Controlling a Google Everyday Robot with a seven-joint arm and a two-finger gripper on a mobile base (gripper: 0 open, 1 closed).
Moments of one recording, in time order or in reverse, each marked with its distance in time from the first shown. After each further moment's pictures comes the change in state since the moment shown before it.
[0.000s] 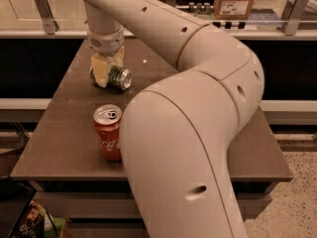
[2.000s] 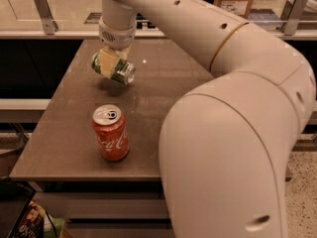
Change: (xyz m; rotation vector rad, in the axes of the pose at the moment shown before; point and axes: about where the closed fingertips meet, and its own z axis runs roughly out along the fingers) arm 0.010 -0.005 -0.027 0.002 -0.170 -0.025
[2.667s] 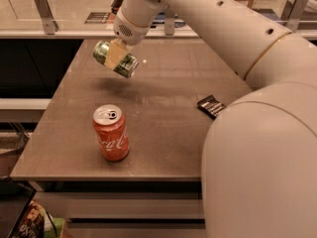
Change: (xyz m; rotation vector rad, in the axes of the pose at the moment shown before) arm 0.002 -0.012 -0.027 -0.043 -0.238 -0.052
